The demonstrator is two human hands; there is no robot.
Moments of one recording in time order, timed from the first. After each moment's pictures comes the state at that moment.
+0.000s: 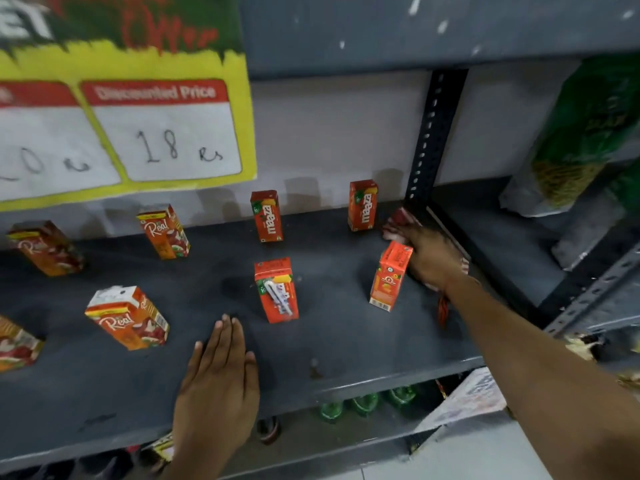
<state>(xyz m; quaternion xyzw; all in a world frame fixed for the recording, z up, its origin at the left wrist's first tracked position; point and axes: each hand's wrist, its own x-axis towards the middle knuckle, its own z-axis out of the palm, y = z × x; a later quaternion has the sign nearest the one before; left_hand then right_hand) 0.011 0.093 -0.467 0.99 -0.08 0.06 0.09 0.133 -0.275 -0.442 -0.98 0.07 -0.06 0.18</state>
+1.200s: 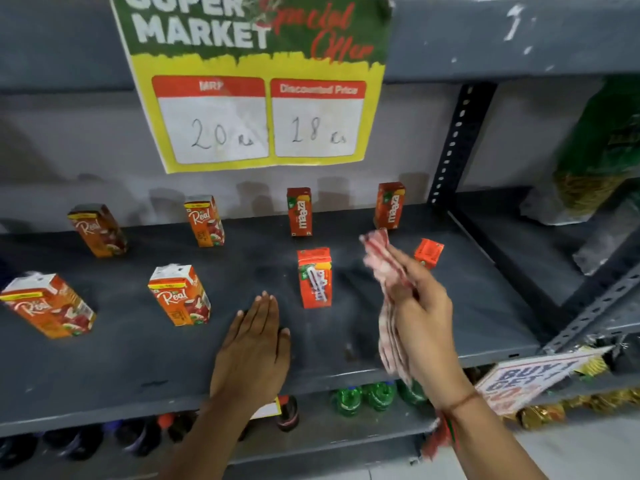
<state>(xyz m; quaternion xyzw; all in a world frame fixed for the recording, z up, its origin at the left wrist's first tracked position) 0.034 0.120 -0.479 0.98 -0.15 0.06 0.11 -0.005 -0.096 -0.397 -0.70 0.03 -0.22 0.68</state>
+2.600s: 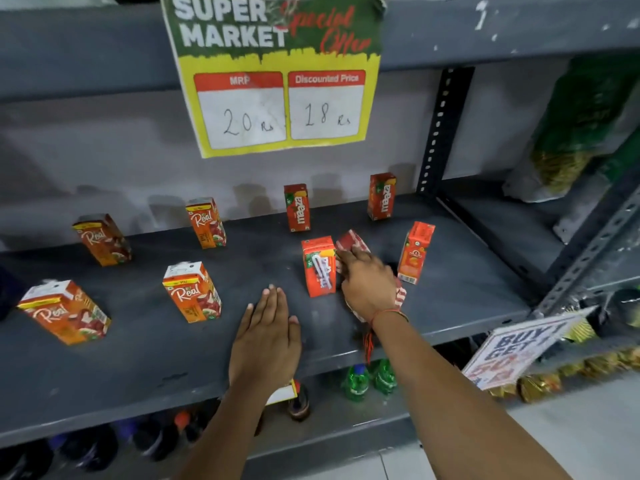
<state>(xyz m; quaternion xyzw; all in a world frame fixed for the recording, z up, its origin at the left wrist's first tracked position) 0.032 0.119 -0.480 0.98 -0.15 0.05 0.11 0.069 -0.074 -0.444 -0.98 0.10 -0.05 0.18</state>
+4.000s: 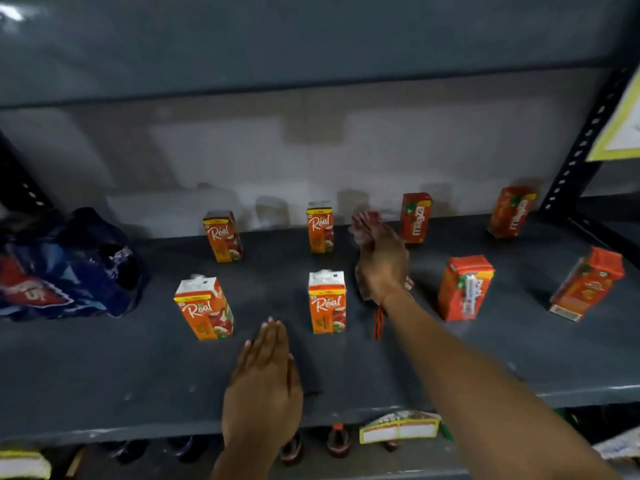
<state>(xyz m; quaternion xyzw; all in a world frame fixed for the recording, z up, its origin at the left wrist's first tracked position) 0.031 0.297 -0.480 0.98 -0.05 0.09 0.17 0.184 0.091 -0.441 -0.87 0.07 -0.20 0.44</state>
